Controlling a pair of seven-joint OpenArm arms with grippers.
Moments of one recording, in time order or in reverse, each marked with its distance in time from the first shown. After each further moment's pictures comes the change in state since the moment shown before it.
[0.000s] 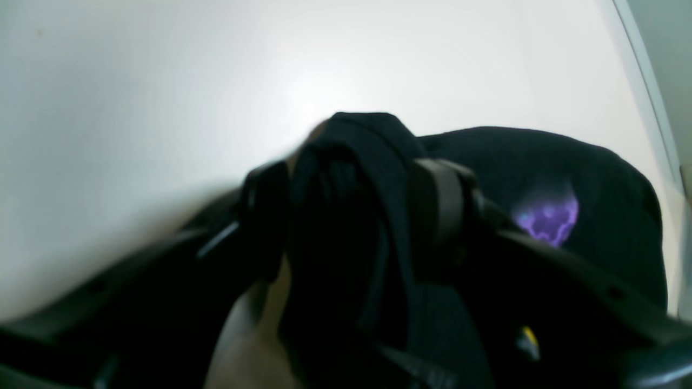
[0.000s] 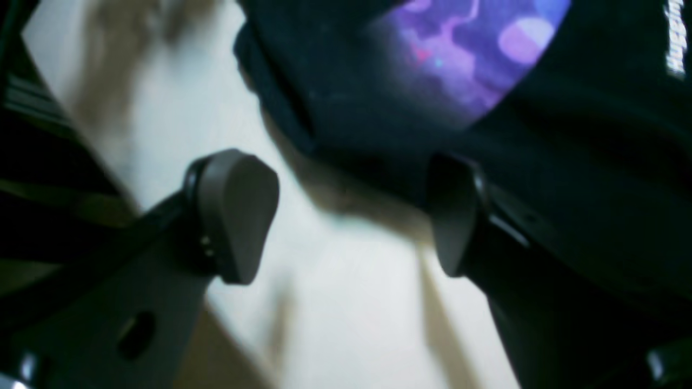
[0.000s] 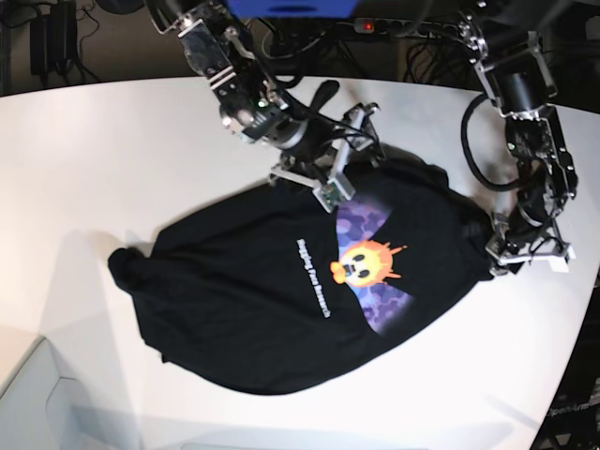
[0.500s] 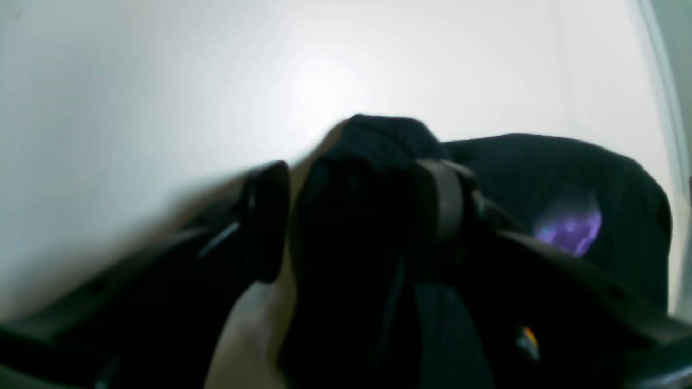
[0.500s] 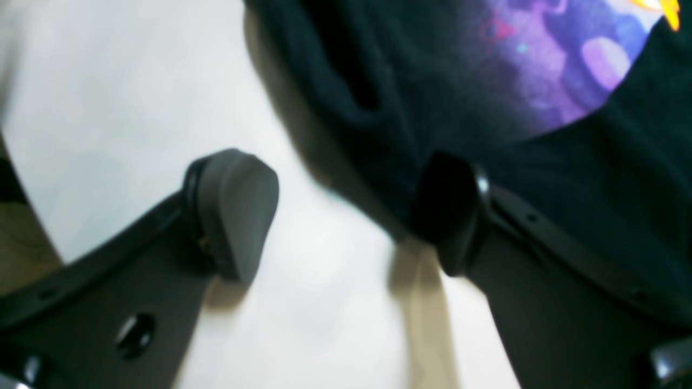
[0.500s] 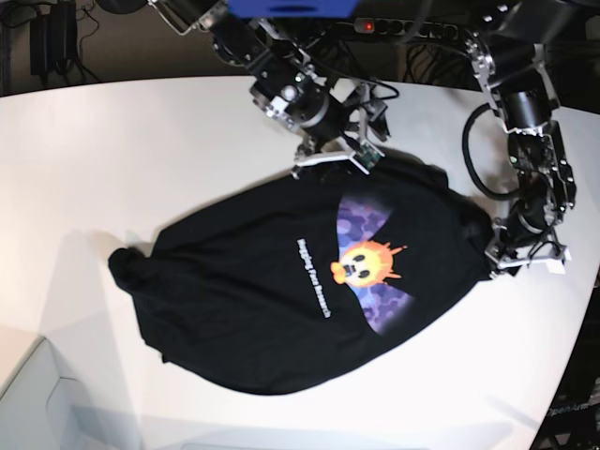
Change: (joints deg) left arm -4.8 -1.2 0.5 -9.0 0.0 0.1 -0.4; right arm 1.9 -0.9 -7.6 -13.2 -17.5 0.0 12.5
